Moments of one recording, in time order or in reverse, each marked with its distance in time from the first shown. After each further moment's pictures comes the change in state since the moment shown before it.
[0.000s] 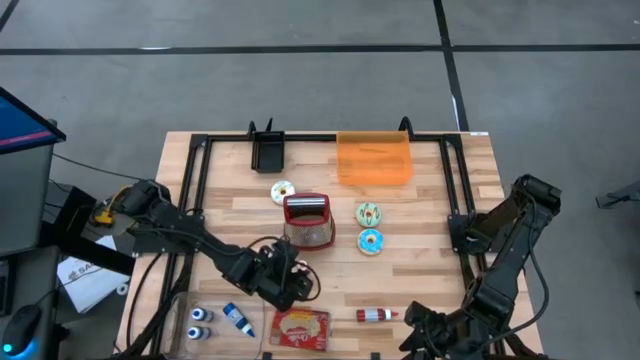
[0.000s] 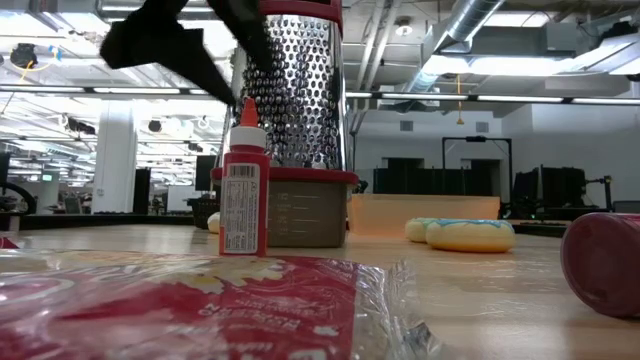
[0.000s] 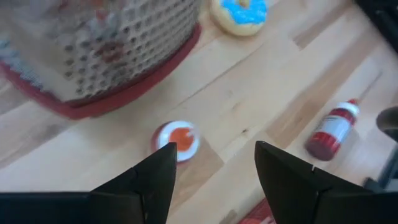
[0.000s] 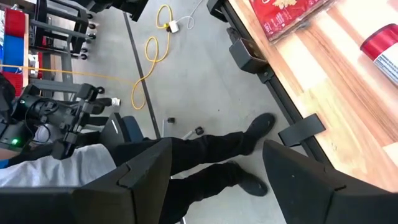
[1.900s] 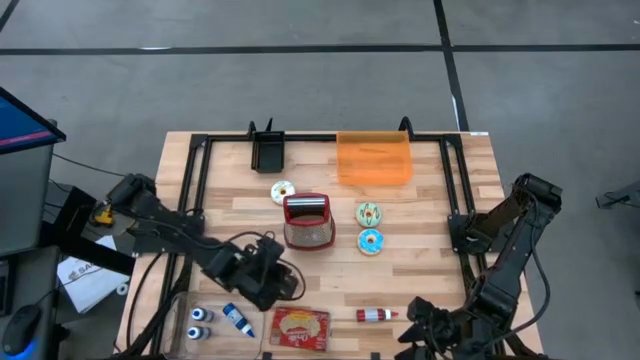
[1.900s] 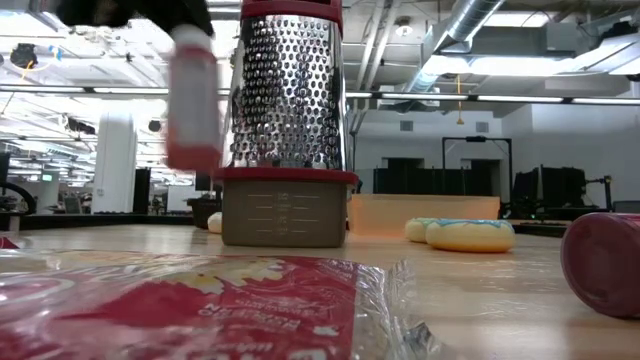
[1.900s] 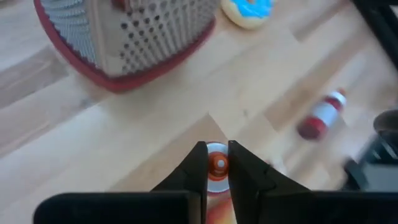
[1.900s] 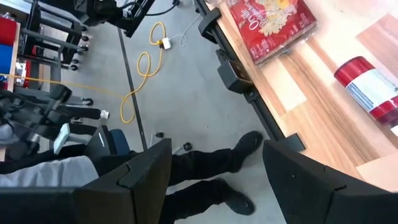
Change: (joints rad) left arm -0.060 -0.130 -0.001 -0.137 0.045 -0.073; right arm 0.011 -0.014 0.000 -0.051 0.088 -0.033
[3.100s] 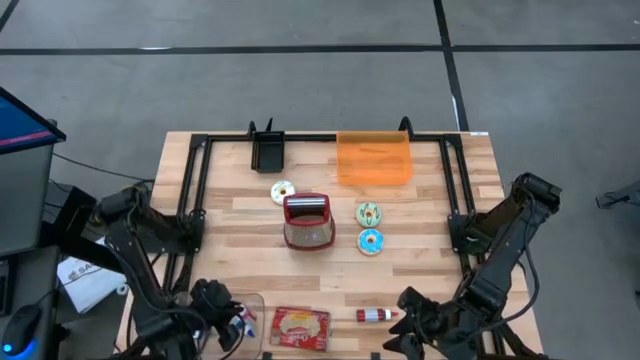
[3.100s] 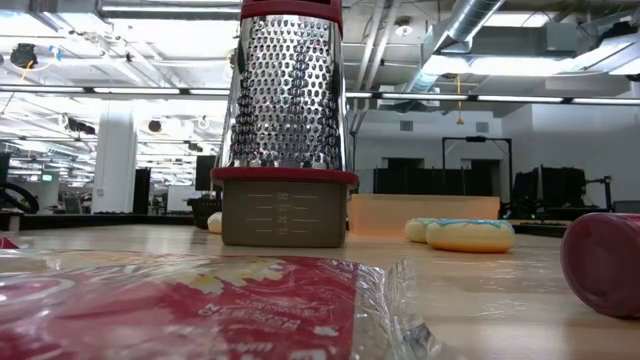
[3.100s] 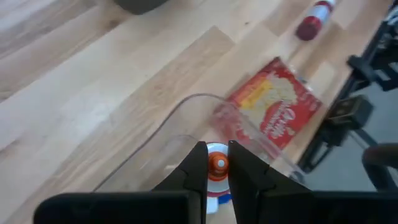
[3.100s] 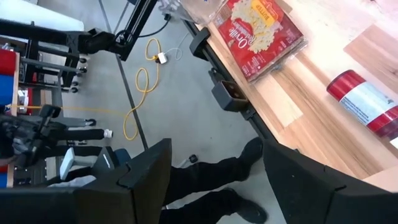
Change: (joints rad) left arm -0.512 0.073 0.052 -0.335 -0.179 -0.421; right arm -0.079 0.000 0.000 0.000 -0.012 0.060
